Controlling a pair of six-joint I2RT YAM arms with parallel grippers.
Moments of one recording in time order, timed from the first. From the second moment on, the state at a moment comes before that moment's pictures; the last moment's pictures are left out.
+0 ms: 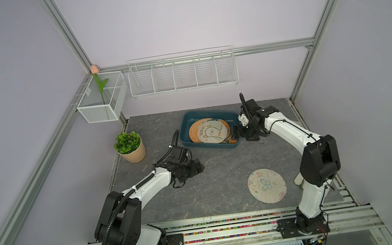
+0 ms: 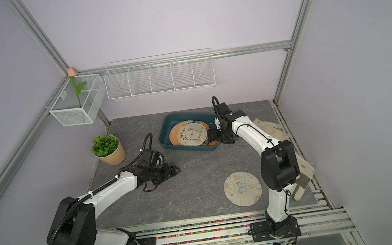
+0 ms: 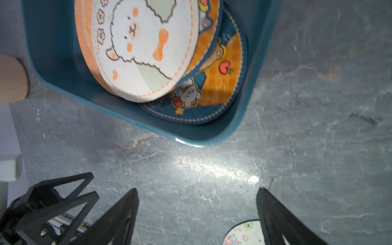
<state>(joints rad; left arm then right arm) -0.50 1.44 0.80 -0.39 0.26 -0.70 0.39 1.81 1.56 -0.96 -0.21 0.43</state>
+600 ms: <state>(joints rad) -0.50 1.44 0.81 -0.39 0.27 -0.67 0.21 1.44 0.95 -1.00 -0.12 0.62</state>
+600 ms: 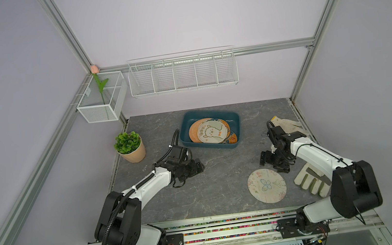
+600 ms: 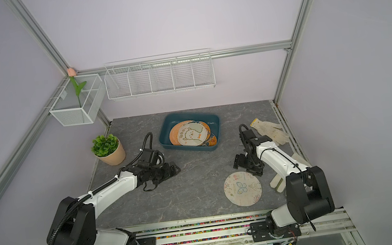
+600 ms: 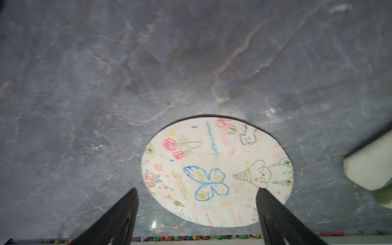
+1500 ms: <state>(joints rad) -0.50 1.42 0.81 -0.39 0.27 -0.67 0.07 1.37 0.68 -0.83 -0.10 0.79</state>
